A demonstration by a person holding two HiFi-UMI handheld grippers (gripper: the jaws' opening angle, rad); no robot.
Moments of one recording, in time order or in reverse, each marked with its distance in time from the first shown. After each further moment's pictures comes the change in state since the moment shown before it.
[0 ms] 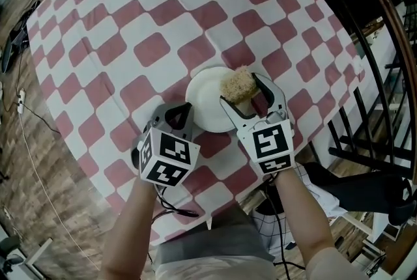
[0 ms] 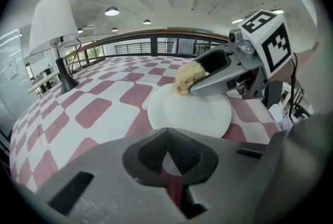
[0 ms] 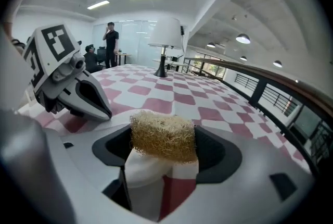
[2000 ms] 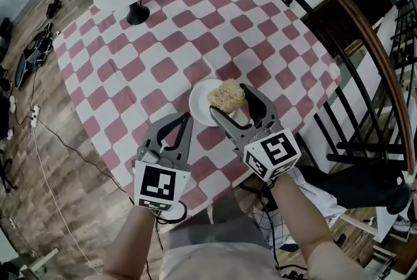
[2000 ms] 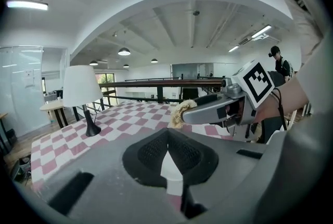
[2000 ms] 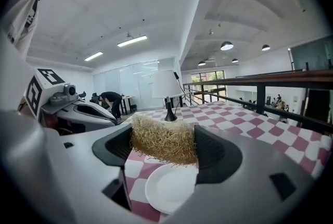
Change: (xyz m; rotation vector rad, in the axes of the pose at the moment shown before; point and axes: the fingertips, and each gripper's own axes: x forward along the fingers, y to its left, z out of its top) left arm -0.173 -0.019 0.116 0.039 -0.434 0.106; right arm -0.111 0.020 0.123 0.269 -0.380 0.128
